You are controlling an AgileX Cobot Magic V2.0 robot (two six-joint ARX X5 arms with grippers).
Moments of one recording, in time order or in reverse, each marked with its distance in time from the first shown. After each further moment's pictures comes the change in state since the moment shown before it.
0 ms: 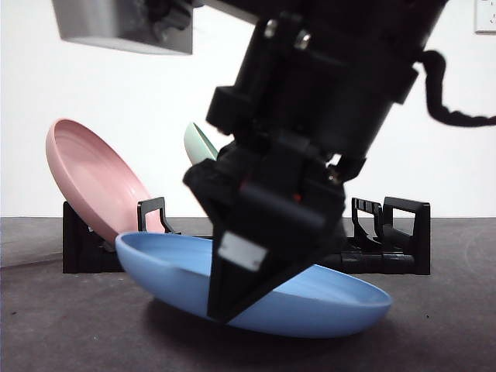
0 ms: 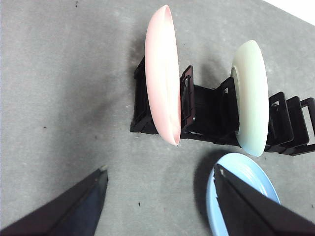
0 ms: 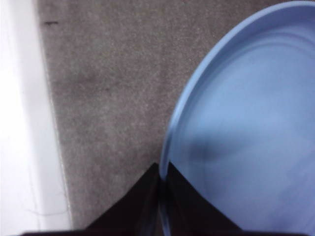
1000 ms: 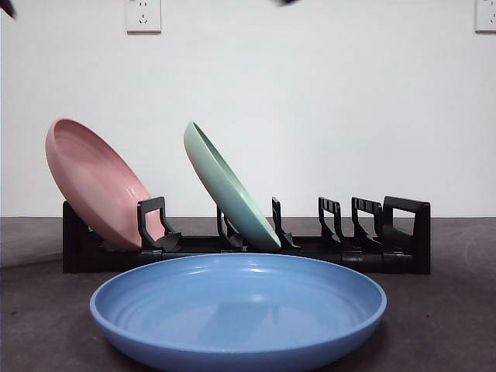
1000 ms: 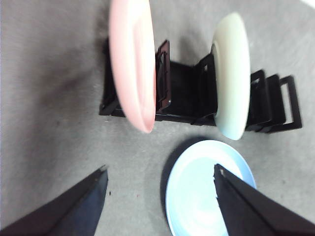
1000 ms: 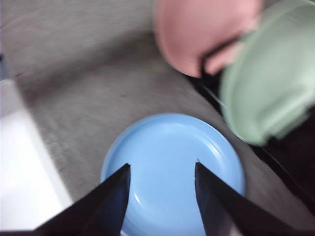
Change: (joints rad) left arm -0.074 0.187 0.058 0.011 0.074 -0.043; right arm -0.264 -0.419 0.284 -0.336 -0.145 0.294
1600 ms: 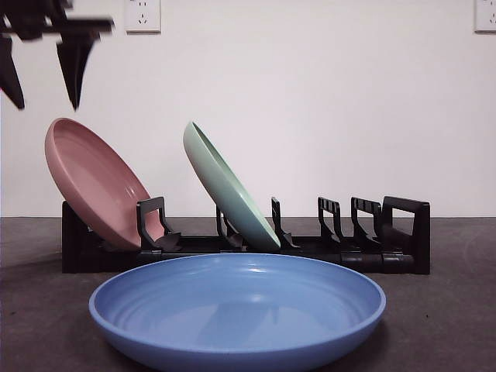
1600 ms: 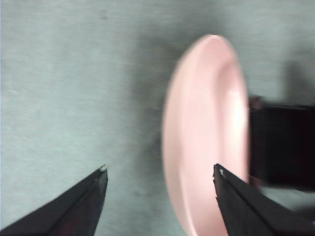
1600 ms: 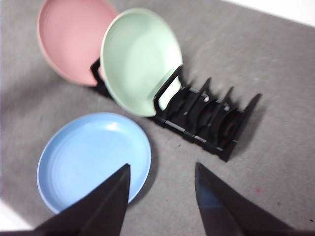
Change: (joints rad) left arm -0.144 0.603 0.457 -0.087 -0.492 0.072; right arm -0.116 -0.377 0.000 -0.254 0.229 0.131
